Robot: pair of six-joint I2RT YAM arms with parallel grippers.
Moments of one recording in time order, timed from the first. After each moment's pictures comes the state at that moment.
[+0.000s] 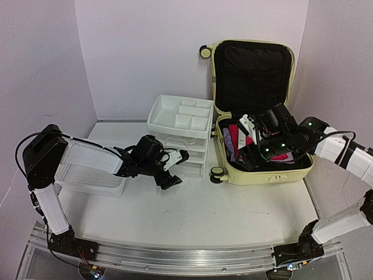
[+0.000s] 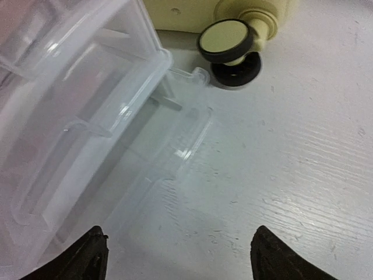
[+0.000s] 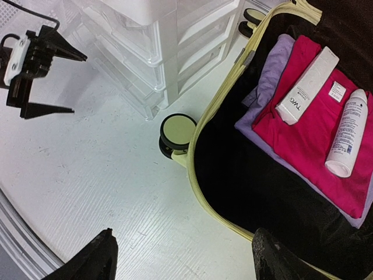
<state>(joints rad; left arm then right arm) -0.84 1.80 1.03 0.08 0.09 0.35 0.71 1.27 1.16 -0.78 0.05 0.06</state>
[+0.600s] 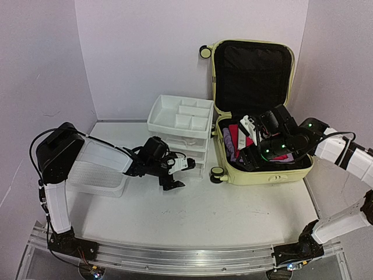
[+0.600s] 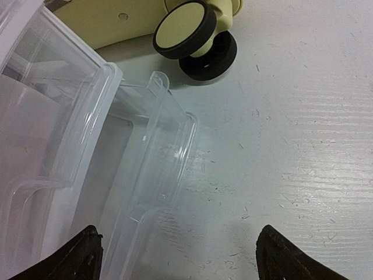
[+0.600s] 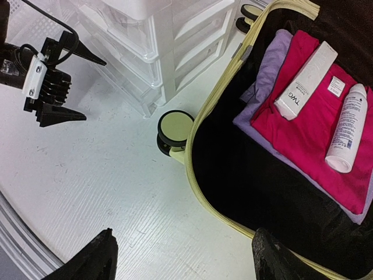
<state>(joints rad) -0.82 1.93 1.10 0.11 0.21 0.66 0.71 1.26 1.15 -0.78 0.06 0.07</state>
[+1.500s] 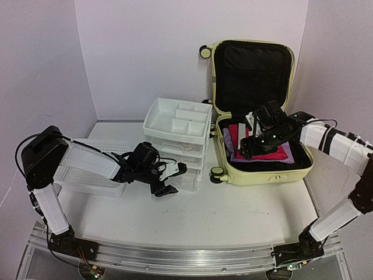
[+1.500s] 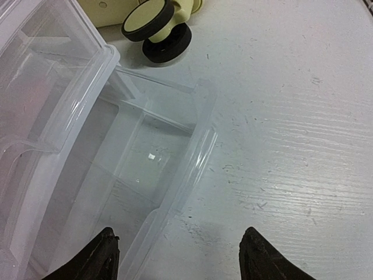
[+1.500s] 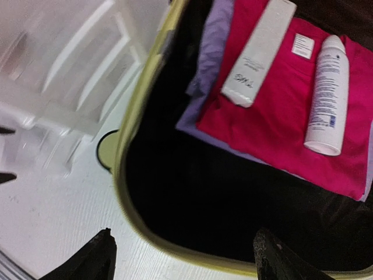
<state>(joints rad) -0.83 1.79 0.93 0.11 0.27 0.52 0.55 1.44 1.21 -0.75 0.08 0.17</state>
